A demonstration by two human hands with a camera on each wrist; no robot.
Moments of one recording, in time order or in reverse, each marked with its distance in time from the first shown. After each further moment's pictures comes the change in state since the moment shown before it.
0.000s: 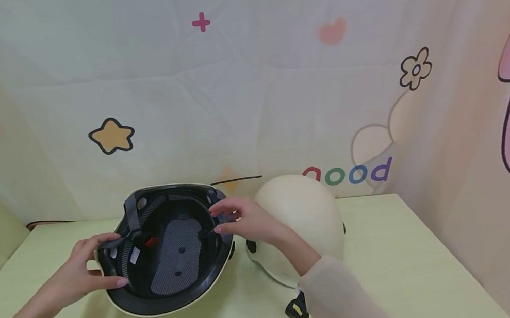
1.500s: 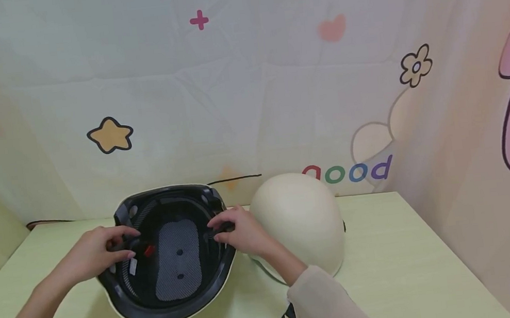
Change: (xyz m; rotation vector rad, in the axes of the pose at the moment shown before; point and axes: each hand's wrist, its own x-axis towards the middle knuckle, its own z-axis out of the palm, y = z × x) left_hand 0.033 0.023 -0.001 0.391 -0.016 0.246; right_hand 0.004 0.020 0.031 -0.151 0.158 -0.036
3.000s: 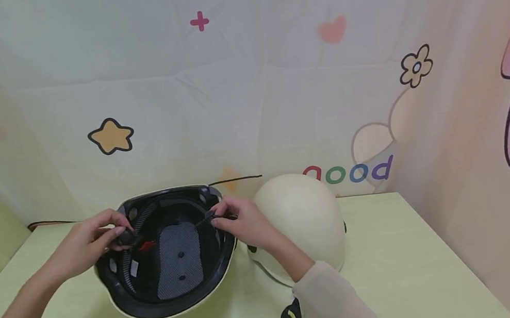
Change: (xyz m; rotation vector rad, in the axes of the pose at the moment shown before) left_hand -0.002 0.004 -0.014 -0.313 0.091 0.052; right_hand 0.003 -0.015 -0.017 0.263 0.053 -0.028
